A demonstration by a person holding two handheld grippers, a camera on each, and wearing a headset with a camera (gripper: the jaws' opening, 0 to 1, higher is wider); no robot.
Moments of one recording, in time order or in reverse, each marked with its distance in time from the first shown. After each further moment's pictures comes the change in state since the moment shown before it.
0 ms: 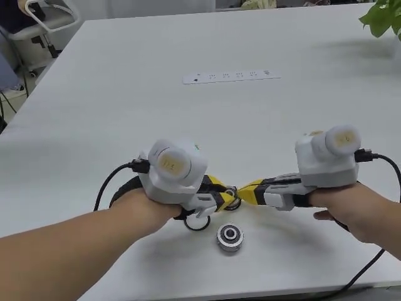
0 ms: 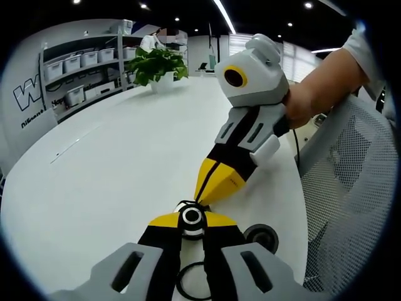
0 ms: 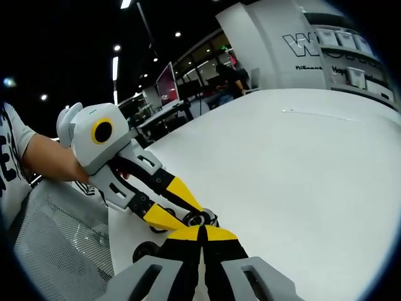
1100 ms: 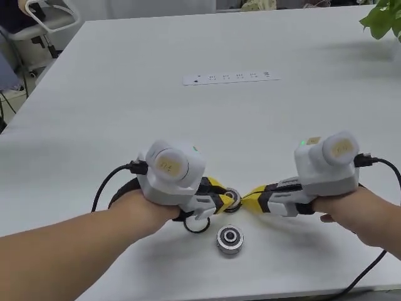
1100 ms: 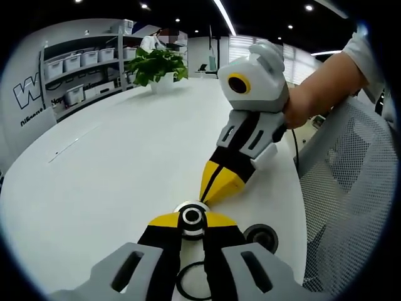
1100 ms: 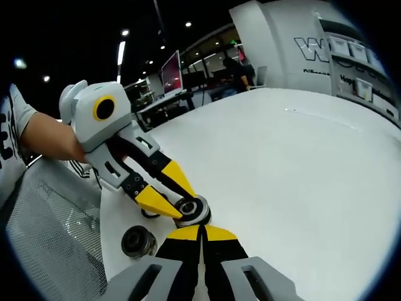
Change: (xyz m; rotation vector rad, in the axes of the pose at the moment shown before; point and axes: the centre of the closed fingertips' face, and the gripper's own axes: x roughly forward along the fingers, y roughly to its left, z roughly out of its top) left arm 0.000 0.001 -0.001 -0.012 -0.009 -0.011; right arm -0.002 -0.007 -0.012 -0.073 0.058 -0.028
